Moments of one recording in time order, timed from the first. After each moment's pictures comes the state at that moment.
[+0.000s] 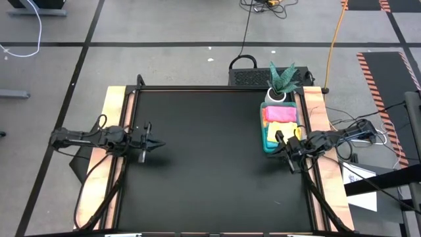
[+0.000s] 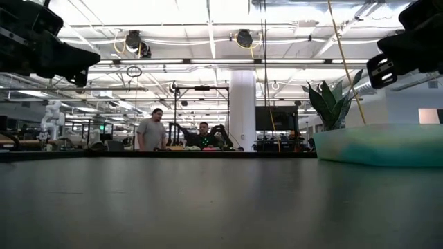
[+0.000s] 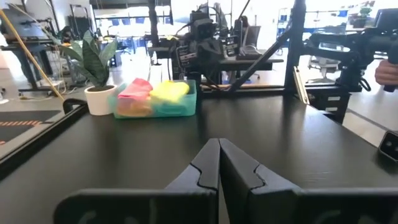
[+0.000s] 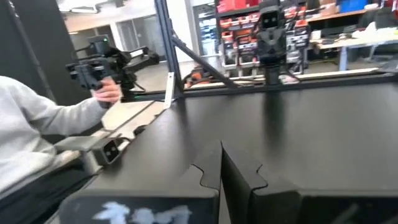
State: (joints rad) left arm -0.07 0.05 0.01 0.01 0.00 0.02; right arm 0.30 0.05 0.01 0.00 0.02 0.18
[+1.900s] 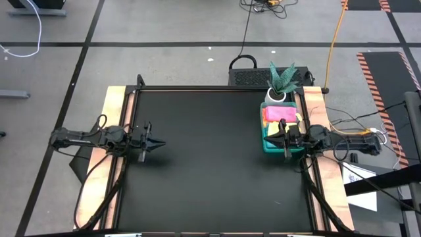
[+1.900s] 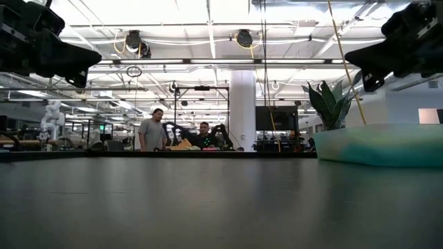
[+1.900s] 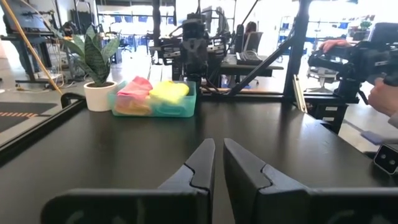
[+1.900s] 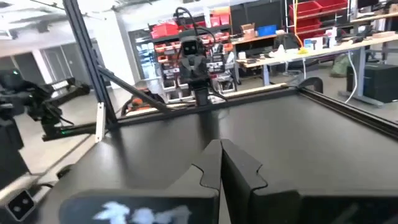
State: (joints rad) left arm -0.07 0.05 0.01 0.03 -0.01 -0.03; right arm 0.02 0.00 0.01 0.01 0.04 0.20
